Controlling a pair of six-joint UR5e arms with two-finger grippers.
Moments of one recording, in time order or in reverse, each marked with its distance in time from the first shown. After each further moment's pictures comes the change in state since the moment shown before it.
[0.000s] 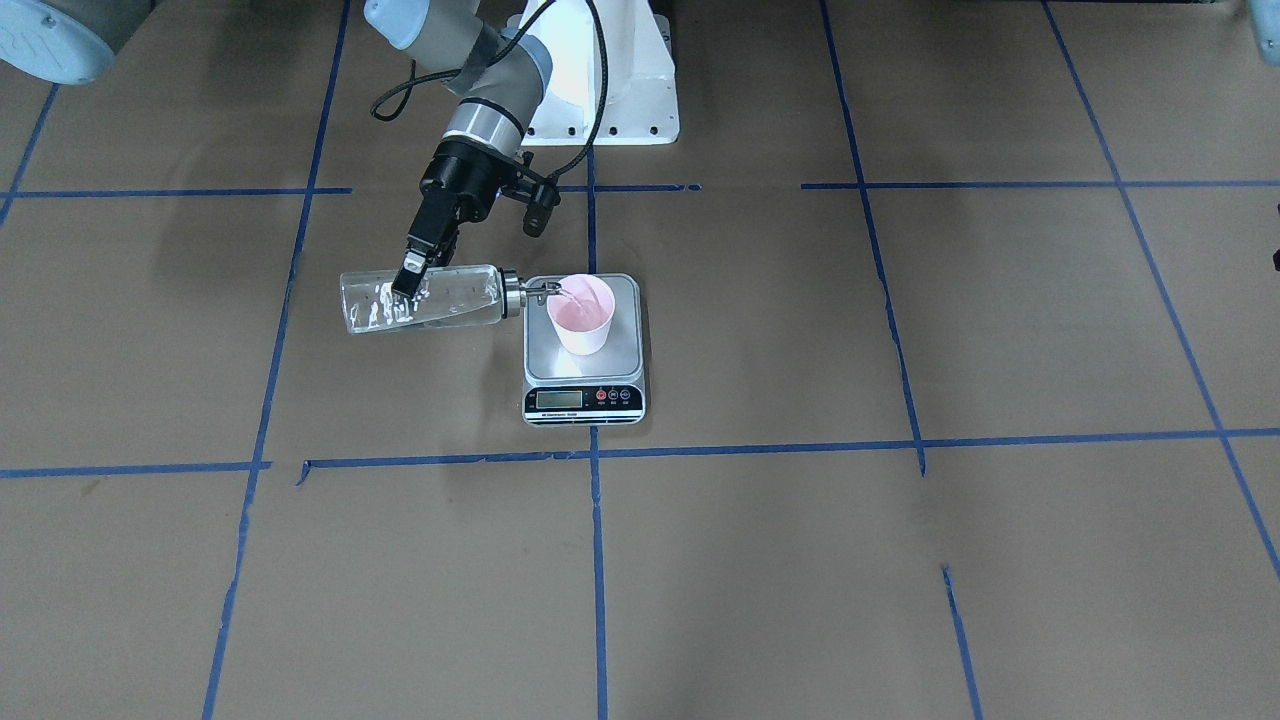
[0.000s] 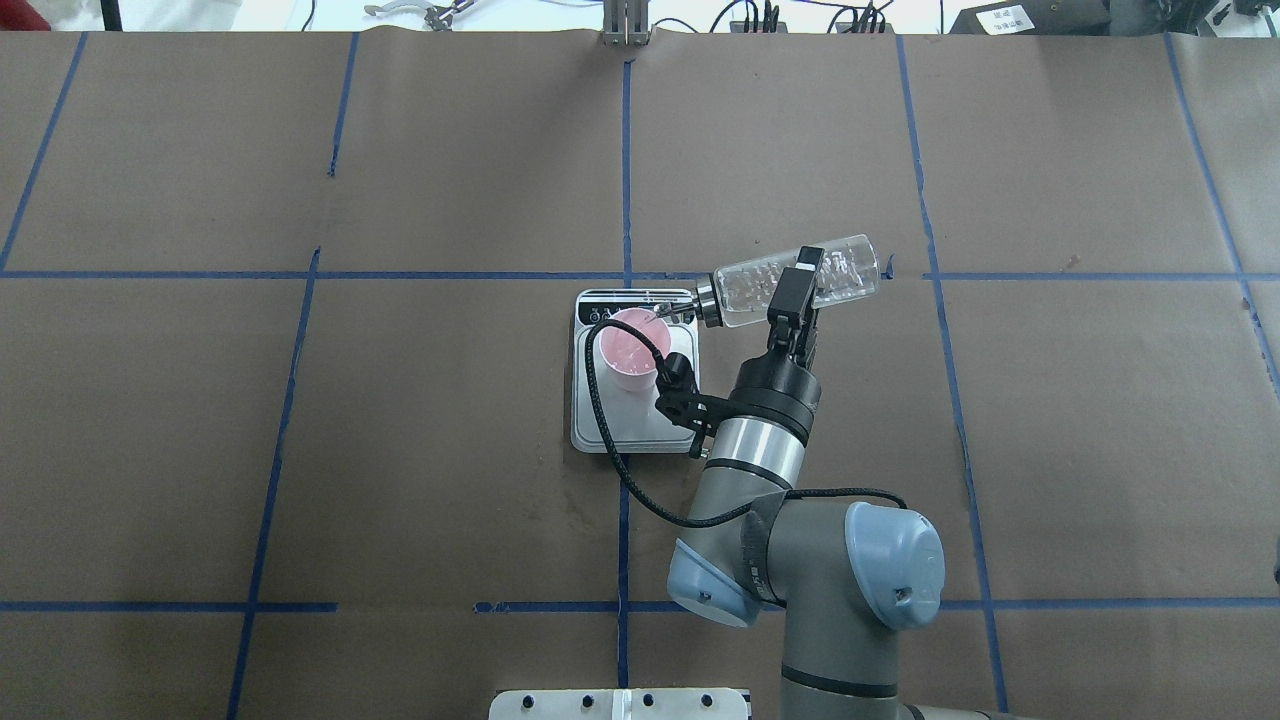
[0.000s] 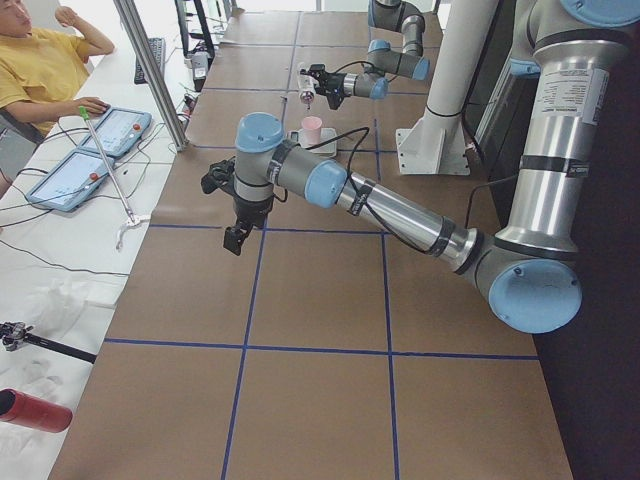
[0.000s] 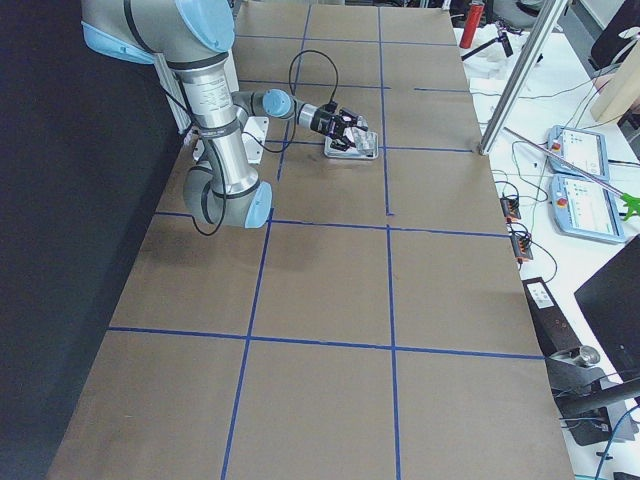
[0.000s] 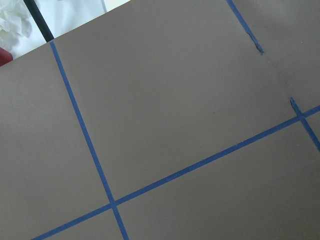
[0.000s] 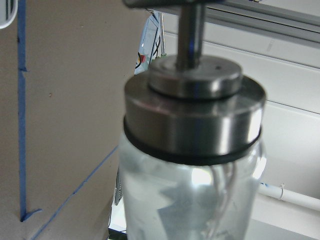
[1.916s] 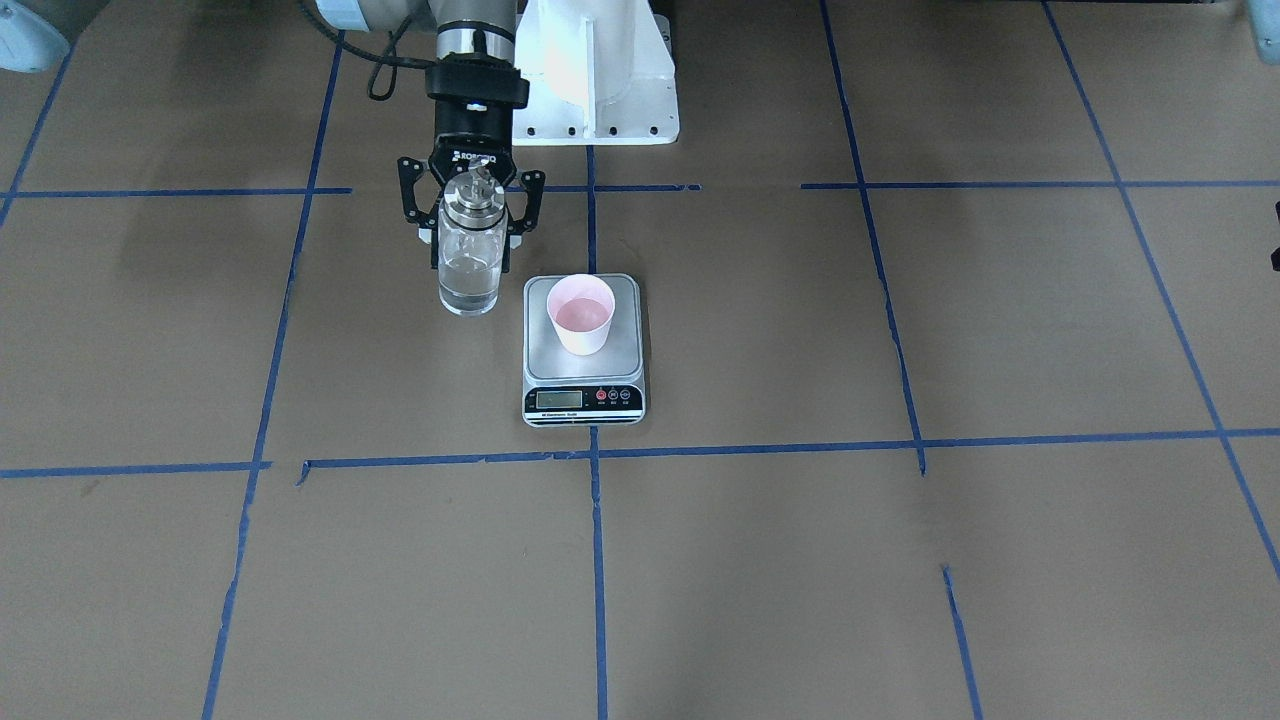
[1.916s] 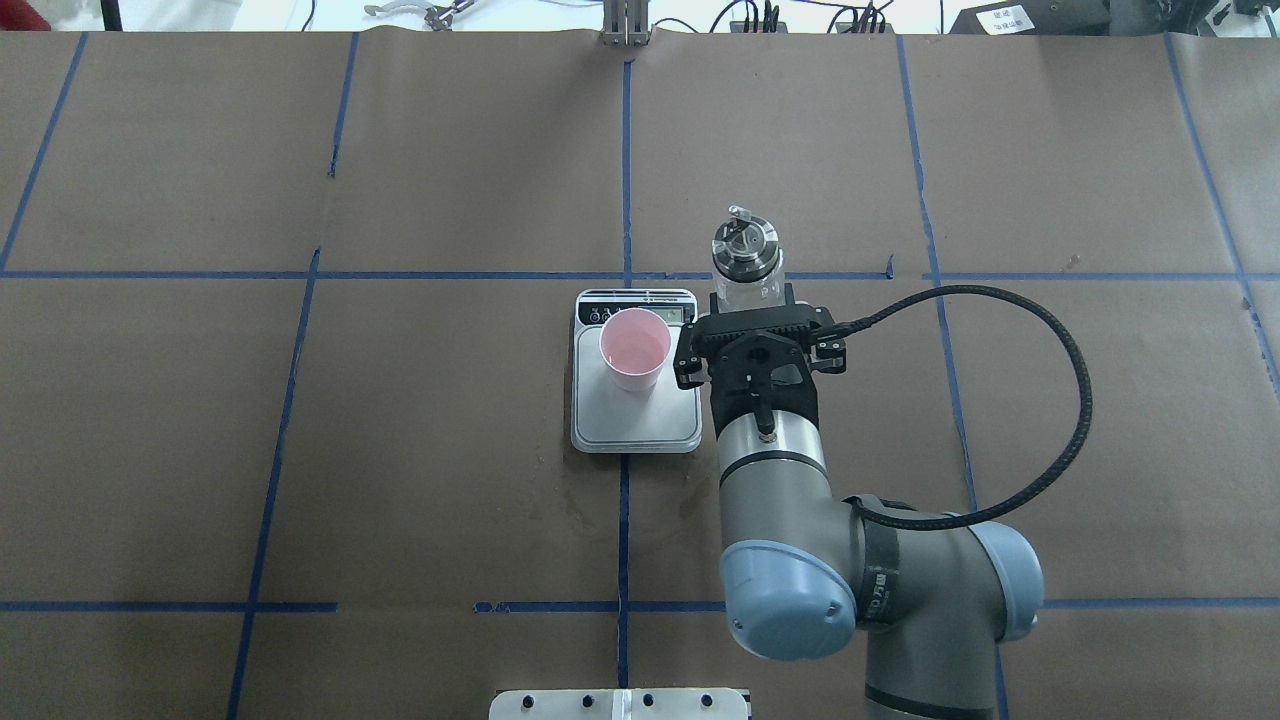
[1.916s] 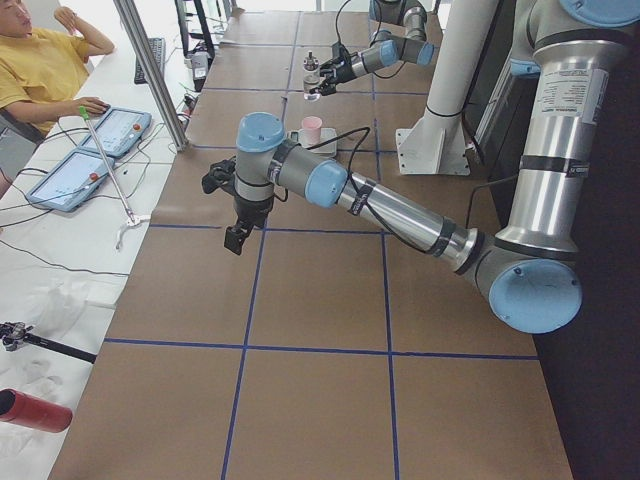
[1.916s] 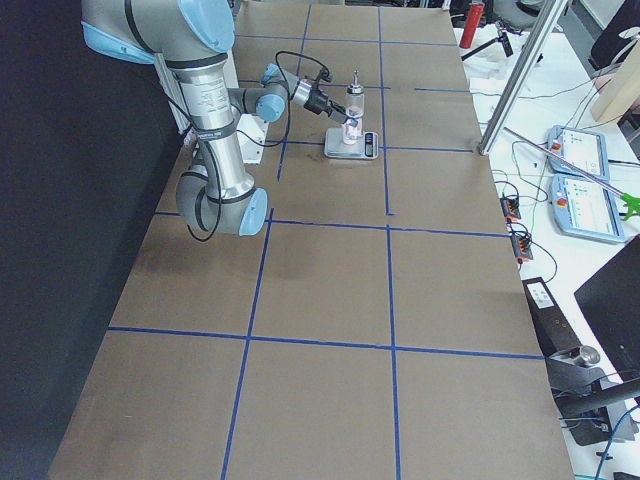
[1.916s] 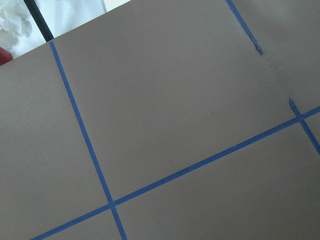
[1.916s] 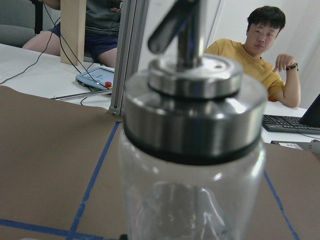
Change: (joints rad) left arm 0.002 -0.003 -0.008 -0.002 0.001 -0.010; right arm 0.000 -0.132 0.162 0.813 0.289 0.789
